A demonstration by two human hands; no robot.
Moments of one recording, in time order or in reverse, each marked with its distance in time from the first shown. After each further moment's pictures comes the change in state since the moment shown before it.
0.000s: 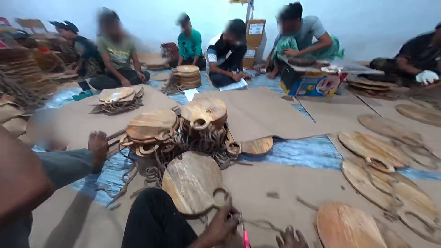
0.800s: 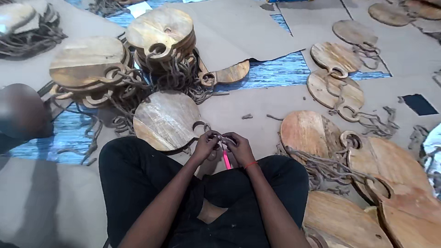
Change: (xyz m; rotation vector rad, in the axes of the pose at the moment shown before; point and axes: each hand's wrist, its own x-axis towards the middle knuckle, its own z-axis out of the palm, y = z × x) left_hand 0.019 -0.001 0.007 -0.293 0.099 -0.240; right_hand 0.011 0.005 0.029 -0.658 -0.705 -0.342
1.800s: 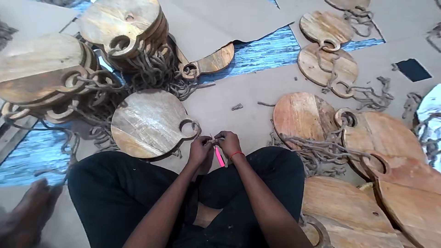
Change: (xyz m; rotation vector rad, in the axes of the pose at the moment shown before) left_hand 0.026 -0.038 0.014 0.516 0.041 -0.090; right_hand 0.020 0.019 0.015 -0.111 -0.039 0.418
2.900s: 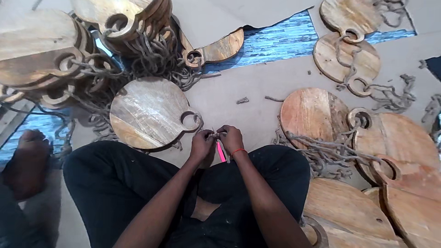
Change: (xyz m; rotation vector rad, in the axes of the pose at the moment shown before) left_hand -0.007 0.005 0.006 0.043 0.038 -0.037; right_hand 0.016 -0.003 0.000 -0.134 -0.069 0.090
